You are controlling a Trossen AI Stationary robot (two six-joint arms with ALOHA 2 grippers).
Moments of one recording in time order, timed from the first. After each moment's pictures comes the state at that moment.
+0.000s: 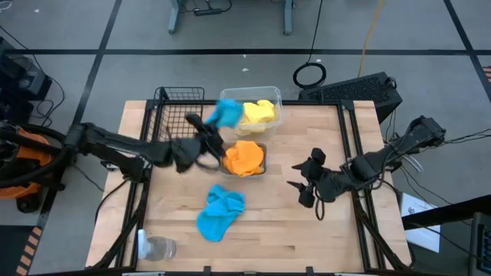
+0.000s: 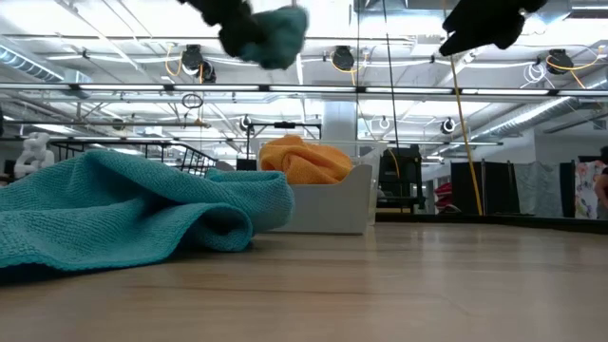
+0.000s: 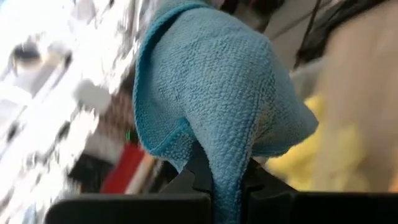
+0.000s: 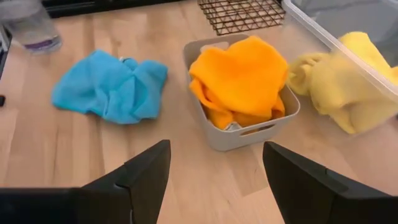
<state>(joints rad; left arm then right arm) -0.16 1.34 0.93 0.26 -1.10 0.82 0.48 1.14 0.94 -0.59 0.62 0.58</state>
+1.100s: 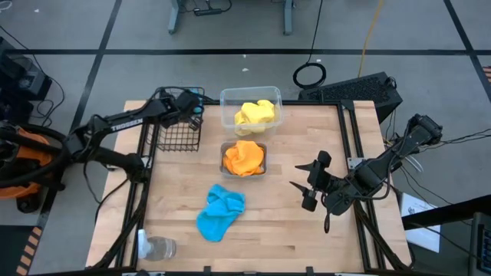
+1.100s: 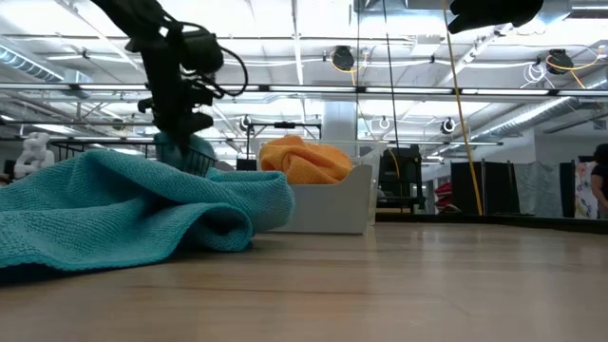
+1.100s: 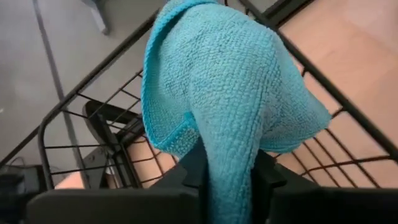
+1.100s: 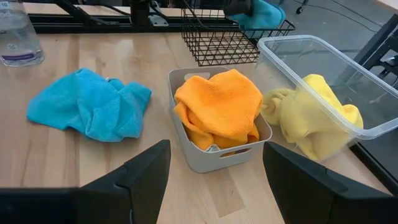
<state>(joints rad) 0.64 1.30 0.93 -0.69 -0.49 -0.12 0.64 1.16 0.94 -0.60 0.90 0.57</state>
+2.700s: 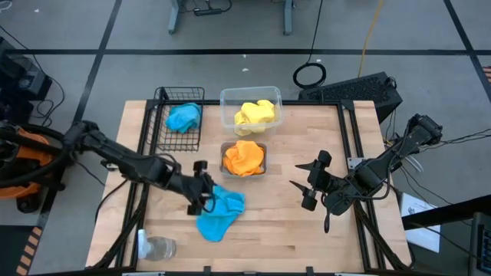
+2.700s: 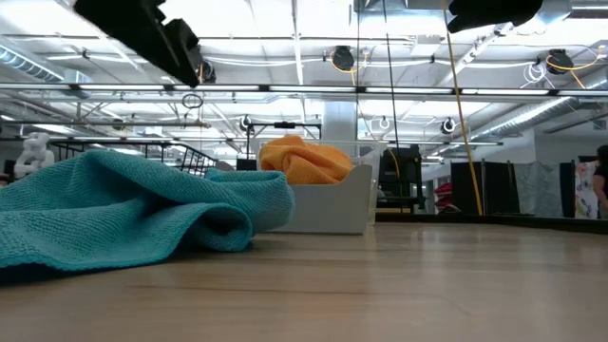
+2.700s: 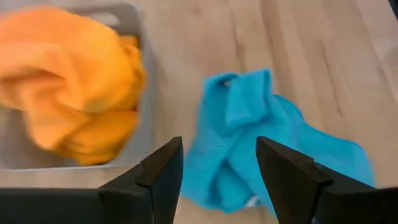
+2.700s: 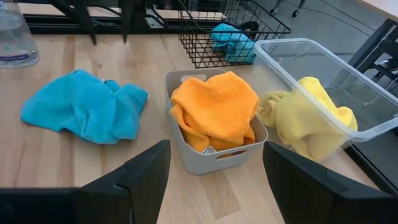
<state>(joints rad) -0.38 1.27 0.93 -0.54 -0.24 -0.19 0.64 1.16 0.94 -0.60 0.92 0.56</state>
